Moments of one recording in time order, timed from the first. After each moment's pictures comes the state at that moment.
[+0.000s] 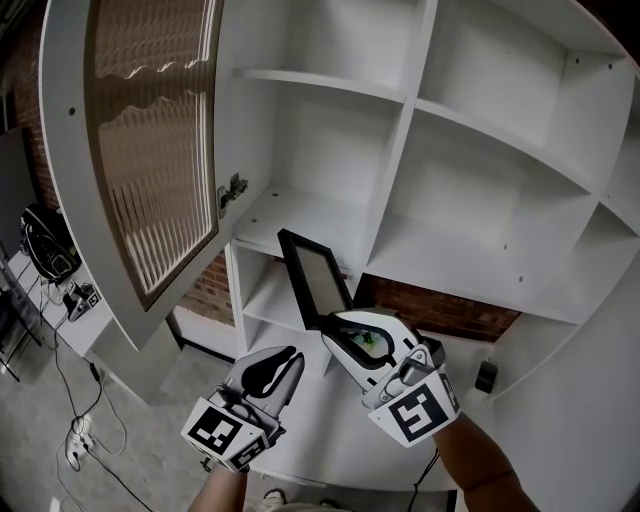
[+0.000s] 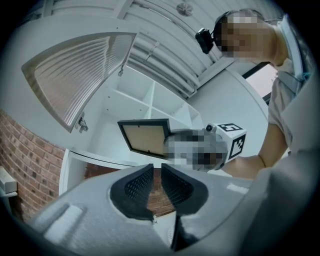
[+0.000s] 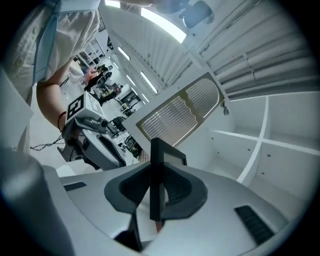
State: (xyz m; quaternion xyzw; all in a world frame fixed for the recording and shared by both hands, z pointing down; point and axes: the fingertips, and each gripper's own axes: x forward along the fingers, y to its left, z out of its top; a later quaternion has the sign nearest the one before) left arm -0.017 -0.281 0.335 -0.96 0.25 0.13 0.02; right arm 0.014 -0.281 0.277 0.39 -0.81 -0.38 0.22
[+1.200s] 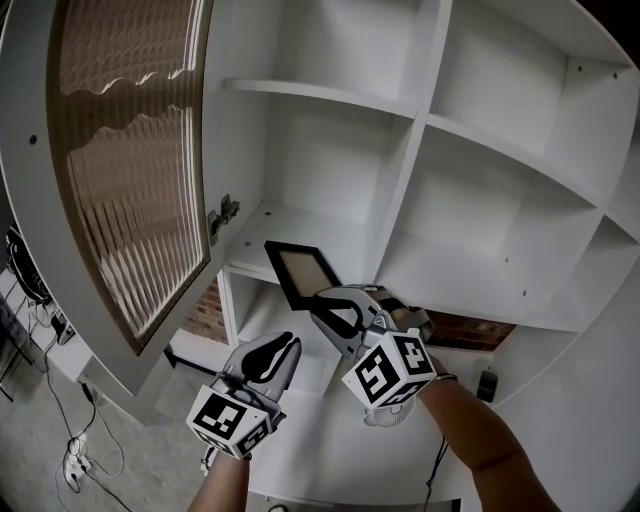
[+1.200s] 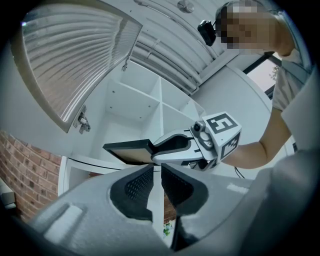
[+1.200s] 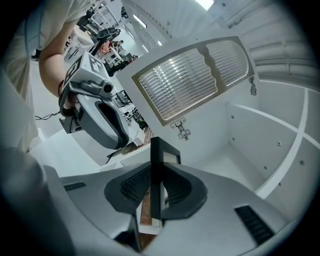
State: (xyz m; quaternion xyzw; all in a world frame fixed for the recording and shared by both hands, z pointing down) left arm -0.005 -0.364 0.325 -0.96 0.25 0.13 0.04; right arm 0.025 -0.400 0.301 0.38 -0.75 -0.38 0.38
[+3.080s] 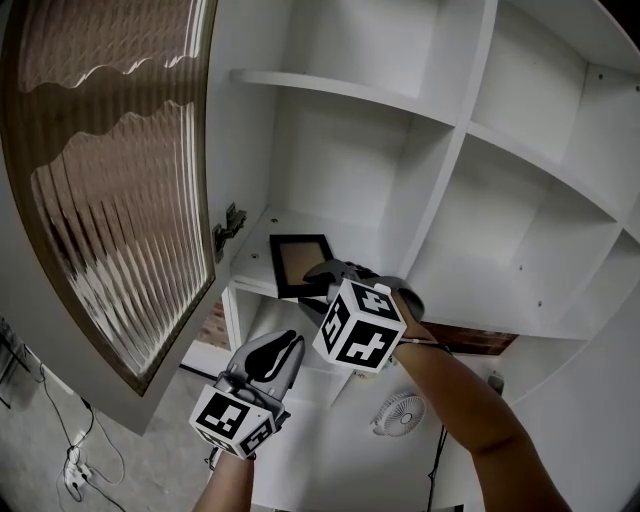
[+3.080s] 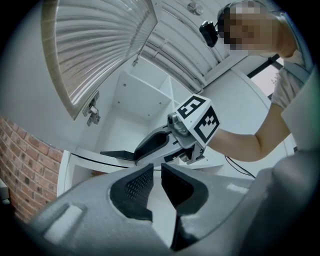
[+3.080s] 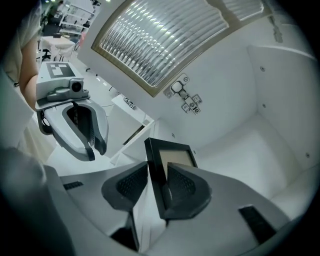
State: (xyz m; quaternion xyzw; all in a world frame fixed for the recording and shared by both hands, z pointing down) left arm -0.010 -0.420 0.331 -0.96 0.24 0.14 0.02; right arm 0.013 -0.496 0.322 0.37 -0.75 -0.23 0.50
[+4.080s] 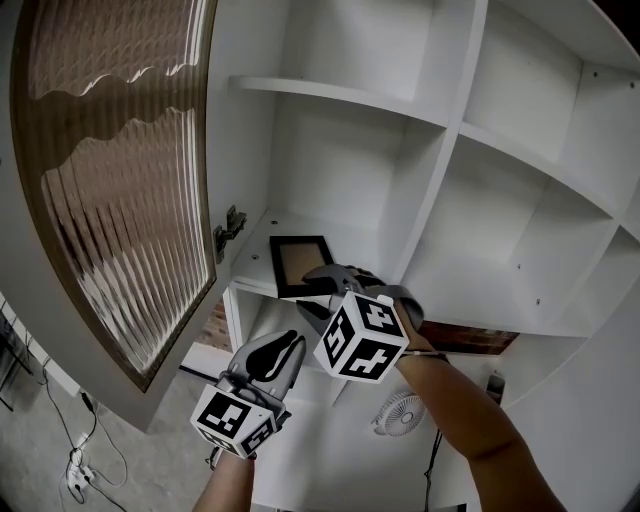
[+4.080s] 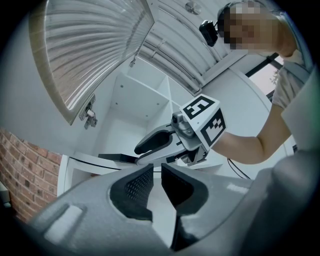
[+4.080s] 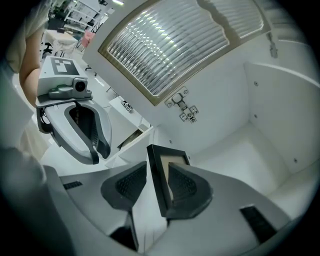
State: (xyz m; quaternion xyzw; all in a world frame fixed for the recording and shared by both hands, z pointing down) left arm -0.010 -0.414 0.326 -0.96 0.24 0.13 0.03; right arm 0.006 -0.484 0.312 0.38 -0.75 -0.27 0.48
